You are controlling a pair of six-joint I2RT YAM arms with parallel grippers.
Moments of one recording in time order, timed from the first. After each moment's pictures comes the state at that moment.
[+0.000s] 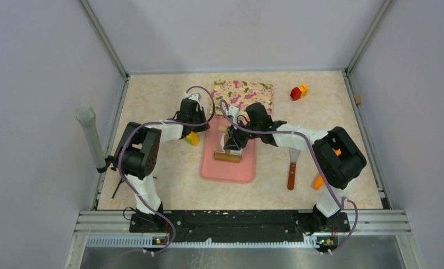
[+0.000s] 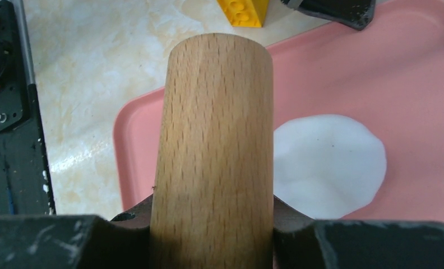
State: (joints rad) left arm -0.32 1.87 1.01 0.13 0.12 -0.45; right arm 0.66 1.76 1.06 0.03 -0.63 -0.10
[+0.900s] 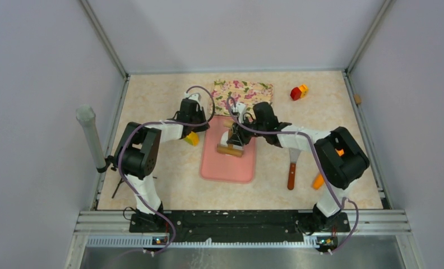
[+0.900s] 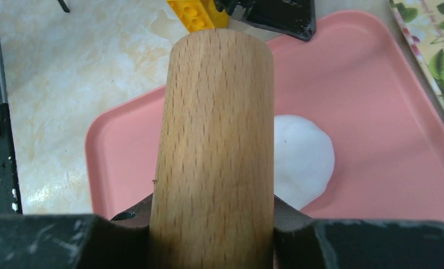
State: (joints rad) left arm -0.32 1.87 1.01 0.13 0.12 -0.45; right arm 0.60 1.76 1.00 0.16 -0.62 -0.08
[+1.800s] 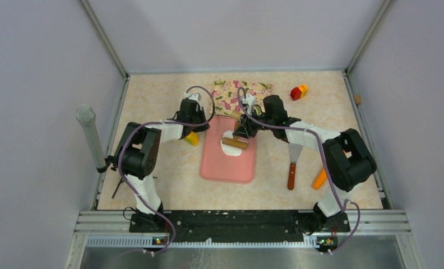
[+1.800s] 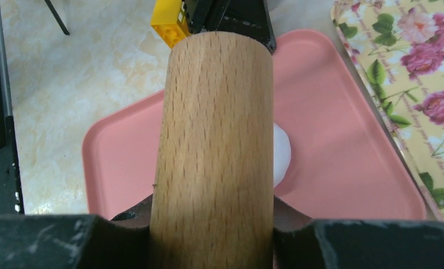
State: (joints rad) left arm -0.32 1.87 1.01 0.13 0.12 -0.45; right arm 0.51 1.69 1.01 0.15 -0.68 -0.08
